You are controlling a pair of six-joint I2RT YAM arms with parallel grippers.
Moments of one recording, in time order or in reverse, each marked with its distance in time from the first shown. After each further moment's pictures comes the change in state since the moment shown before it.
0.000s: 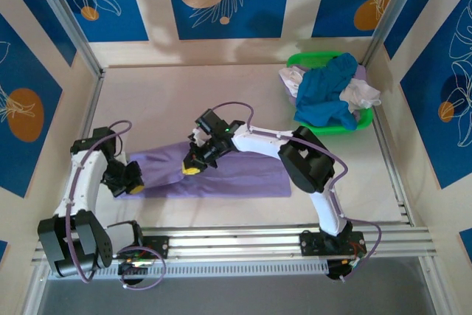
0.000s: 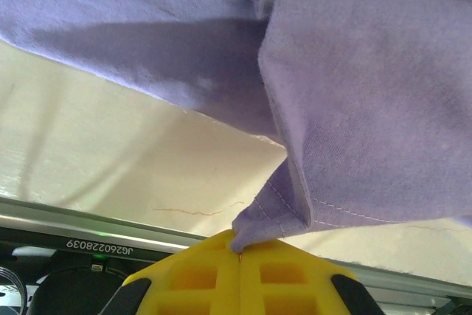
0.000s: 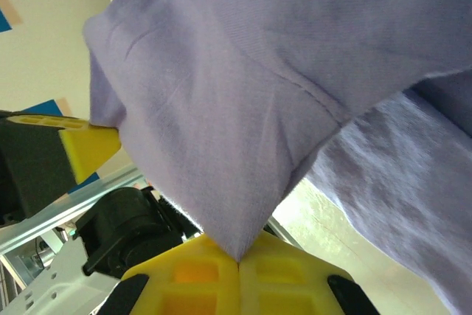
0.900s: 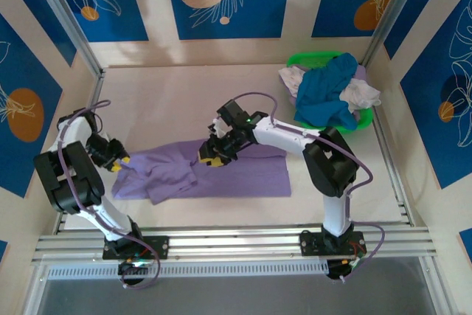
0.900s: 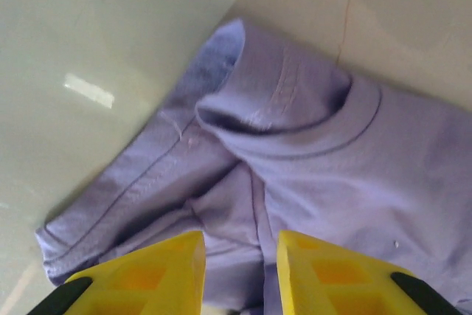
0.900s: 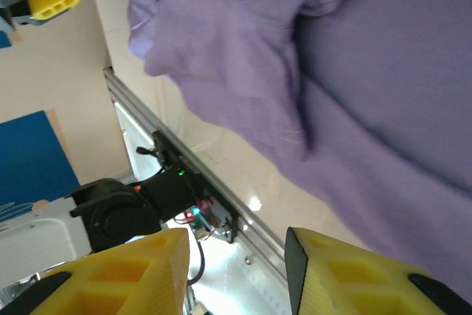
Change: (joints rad) left arm 0.209 0.529 0.307 0.202 -0.027 0.079; right arm -0.113 -0.182 -0.142 -0.111 0.058 -0.136
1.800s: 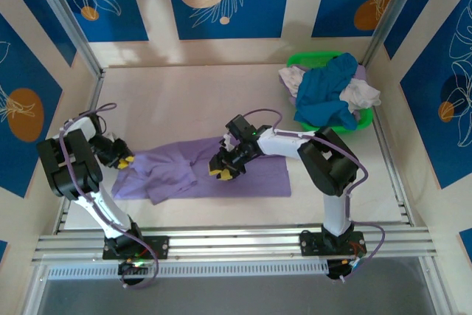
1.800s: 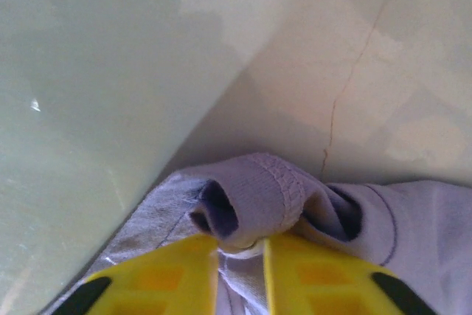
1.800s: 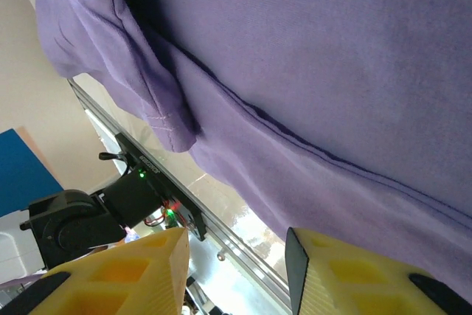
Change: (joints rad) left arm 0.000 0.133 -0.023 0.159 0.079 0.029; right arm -0.015 0.007 -0.203 0.145 -0.025 0.079
